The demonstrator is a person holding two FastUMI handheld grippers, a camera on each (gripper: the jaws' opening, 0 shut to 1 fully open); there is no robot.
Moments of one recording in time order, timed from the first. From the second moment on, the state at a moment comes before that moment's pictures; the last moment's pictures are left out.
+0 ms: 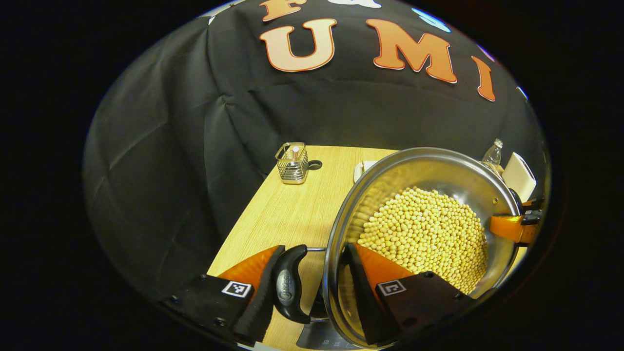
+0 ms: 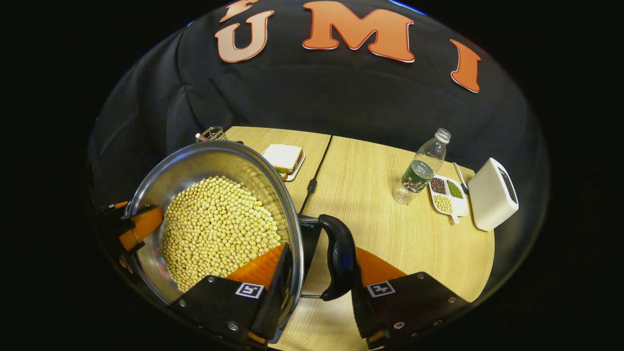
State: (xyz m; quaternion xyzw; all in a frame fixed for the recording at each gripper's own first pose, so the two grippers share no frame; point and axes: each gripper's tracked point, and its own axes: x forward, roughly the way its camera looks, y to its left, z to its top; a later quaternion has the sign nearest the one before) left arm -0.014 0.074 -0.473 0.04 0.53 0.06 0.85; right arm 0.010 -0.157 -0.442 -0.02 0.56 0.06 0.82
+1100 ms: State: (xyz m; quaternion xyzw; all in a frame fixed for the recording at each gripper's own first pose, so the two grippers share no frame) left arm -0.023 0.081 -0.537 0.03 0.55 0.06 0.83; right arm 0.009 -0.160 -0.443 -0.02 0.58 0.05 0.81
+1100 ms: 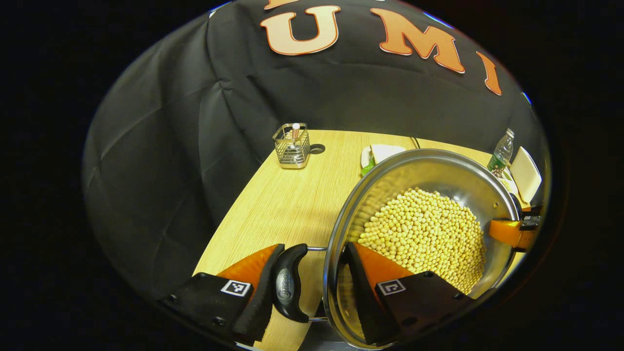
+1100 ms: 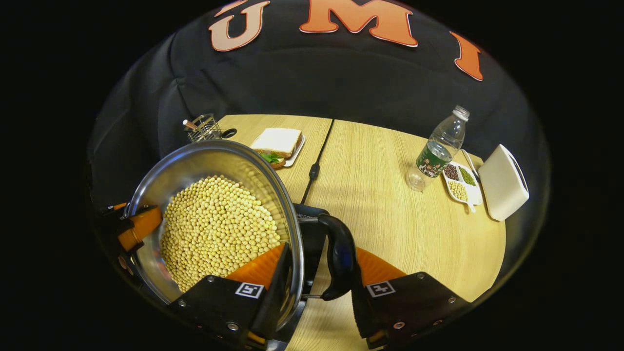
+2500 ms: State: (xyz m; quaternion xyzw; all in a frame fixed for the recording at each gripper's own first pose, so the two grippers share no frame) left arm 0.028 0.069 -0.427 0.07 0.39 0.08 0.91; right arm 0.026 -0.162 -0.320 -0.01 0.47 0.08 0.88
